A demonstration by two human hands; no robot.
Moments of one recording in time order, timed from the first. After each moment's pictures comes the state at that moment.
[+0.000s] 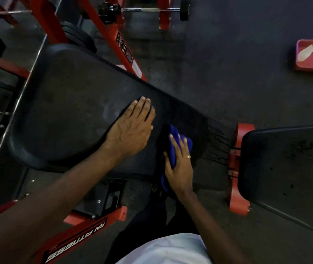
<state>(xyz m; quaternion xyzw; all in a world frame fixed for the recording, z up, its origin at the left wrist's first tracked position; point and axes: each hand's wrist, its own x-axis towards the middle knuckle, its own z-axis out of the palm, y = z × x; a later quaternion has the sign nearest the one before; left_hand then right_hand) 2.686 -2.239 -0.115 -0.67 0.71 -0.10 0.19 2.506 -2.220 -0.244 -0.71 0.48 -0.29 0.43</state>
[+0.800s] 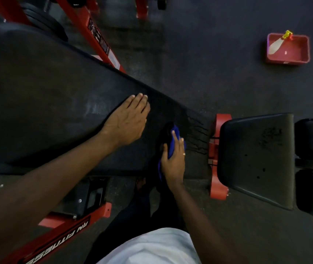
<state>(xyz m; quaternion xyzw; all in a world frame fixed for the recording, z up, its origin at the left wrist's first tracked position) 2.661 -2.272 -0.151 -0.62 0.75 -0.07 0.21 2.474 -2.224 -0.297 -0.61 0.61 -0.25 0.44</state>
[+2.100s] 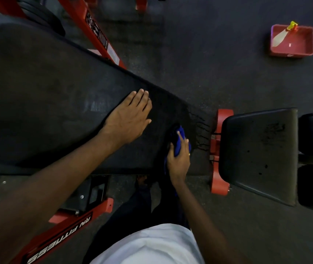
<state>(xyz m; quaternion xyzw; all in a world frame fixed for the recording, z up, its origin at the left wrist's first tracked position) 2.661 -2.274 -0.159 -0.61 0.75 -0.08 0.24 2.467 -2.222 -0.305 -0.54 0.65 -0.27 0.45</state>
